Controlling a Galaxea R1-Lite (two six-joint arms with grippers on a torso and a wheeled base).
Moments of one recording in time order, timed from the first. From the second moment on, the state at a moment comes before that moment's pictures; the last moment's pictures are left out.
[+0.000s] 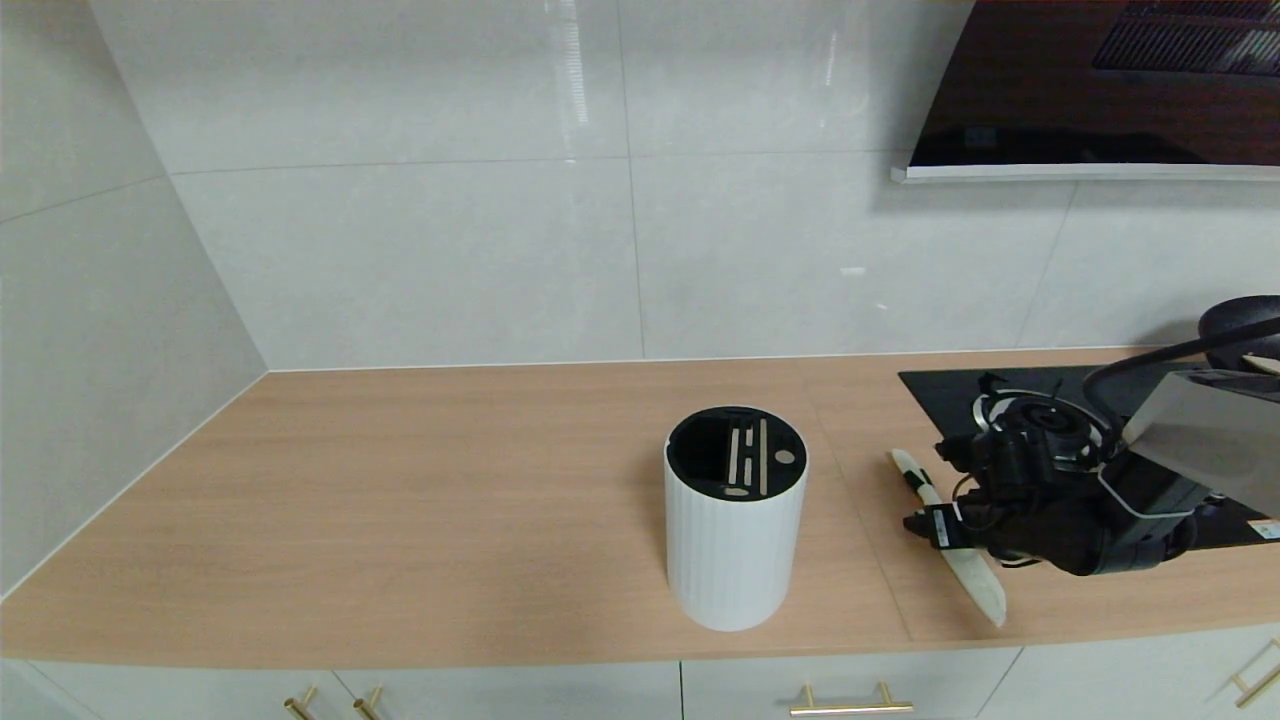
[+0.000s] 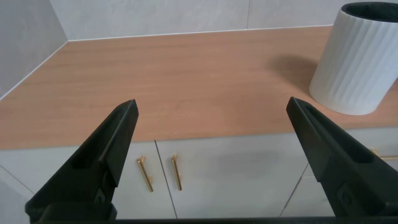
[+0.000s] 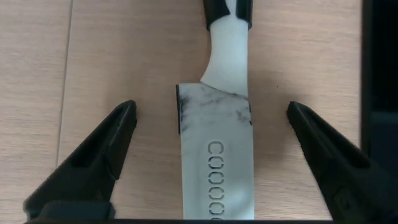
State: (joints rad) left arm 0.00 0.00 0.00 -0.01 -0.02 0.03; right arm 0.07 2.37 -0.99 -0.65 -0.02 -0.02
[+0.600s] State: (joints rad) left arm 0.00 0.00 0.00 -0.01 -0.02 0.03; right arm 0.06 2.37 -0.99 -0.65 -0.02 -0.02
